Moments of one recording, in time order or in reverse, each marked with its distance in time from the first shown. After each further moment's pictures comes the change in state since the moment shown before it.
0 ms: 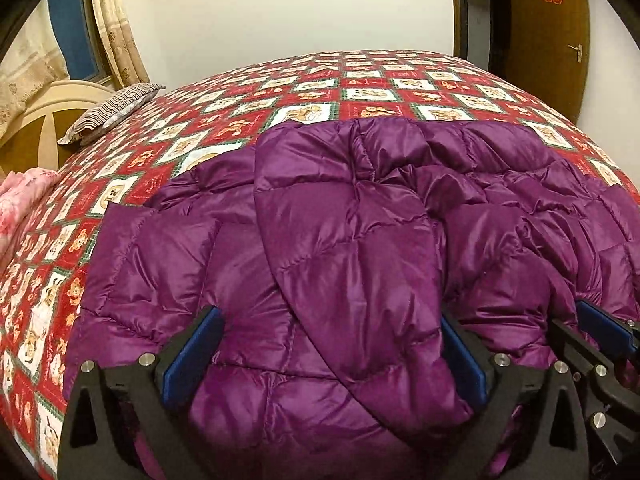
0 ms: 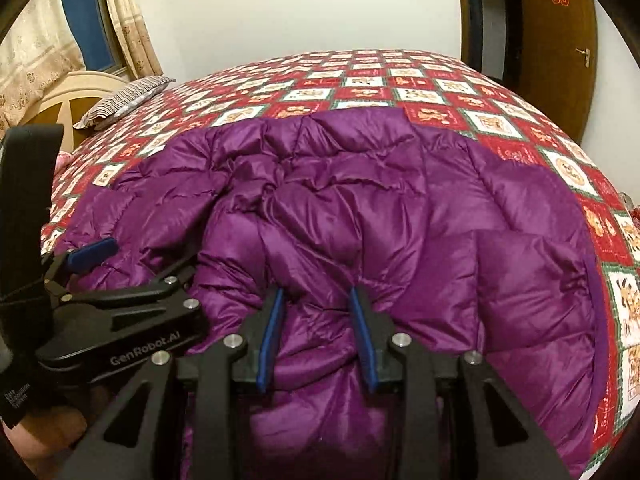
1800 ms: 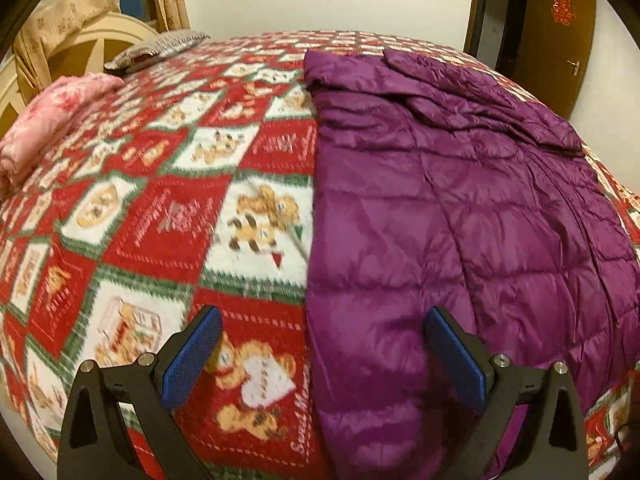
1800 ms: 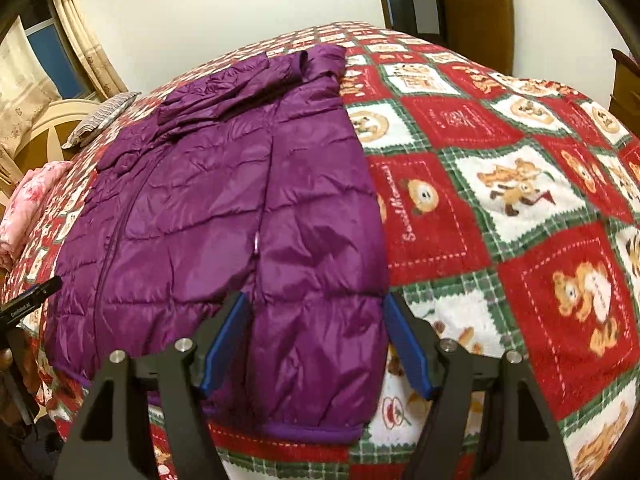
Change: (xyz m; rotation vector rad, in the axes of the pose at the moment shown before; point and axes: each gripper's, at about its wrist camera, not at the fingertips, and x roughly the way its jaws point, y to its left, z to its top) left arm -0.196 0.145 -0.249 -0.114 0.083 -0.069; right arm -0.214 -0.067 -0.238 0.216 0.044 -0.071
